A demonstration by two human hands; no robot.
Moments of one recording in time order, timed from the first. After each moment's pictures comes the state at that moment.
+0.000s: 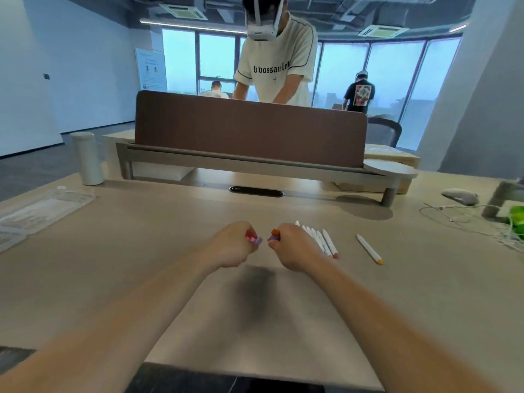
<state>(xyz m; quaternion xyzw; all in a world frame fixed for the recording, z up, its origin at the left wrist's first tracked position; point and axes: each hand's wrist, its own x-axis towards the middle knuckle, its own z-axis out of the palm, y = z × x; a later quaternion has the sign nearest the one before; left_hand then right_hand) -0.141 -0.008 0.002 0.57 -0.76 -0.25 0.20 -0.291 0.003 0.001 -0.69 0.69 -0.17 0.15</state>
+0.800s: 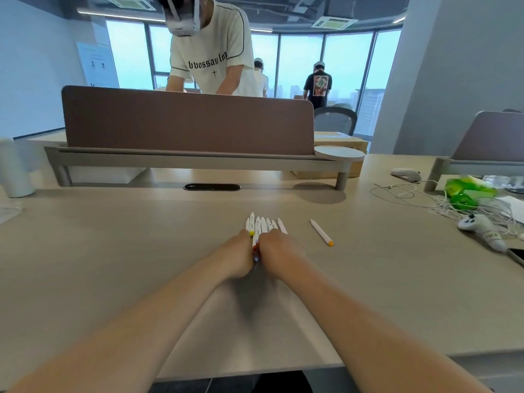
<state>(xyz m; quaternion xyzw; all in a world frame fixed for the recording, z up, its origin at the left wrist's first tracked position) -0.249 -0.011 -0.036 0.55 -0.80 -0.21 0.10 -0.363 0.021 -0.029 -0.69 0.72 -0.04 0.01</state>
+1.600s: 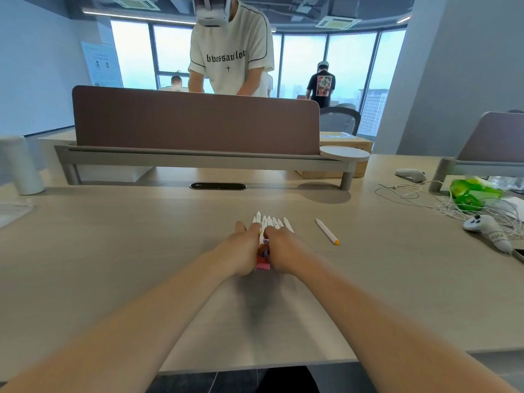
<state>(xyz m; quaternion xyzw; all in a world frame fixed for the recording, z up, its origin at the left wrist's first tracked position) -0.235 -0.011 -0.035 0.51 -0.85 -0.11 0.07 -0.366 0.014 -0.032 -0.70 0.71 -0.08 0.05</state>
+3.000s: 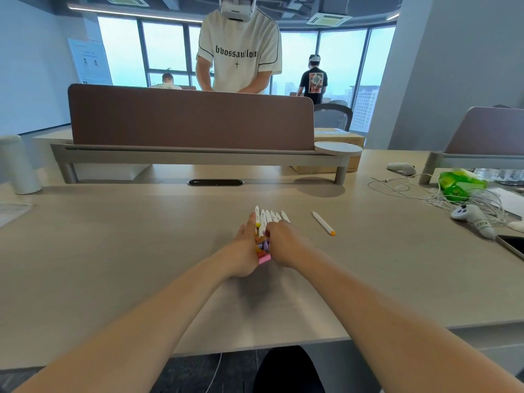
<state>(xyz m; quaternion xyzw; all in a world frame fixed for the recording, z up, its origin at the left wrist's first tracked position) -0.228 0.012 -0.038 0.49 -0.82 -0.27 0.12 -0.359 0.029 -0.027 -0.69 0.72 -0.07 0.00</state>
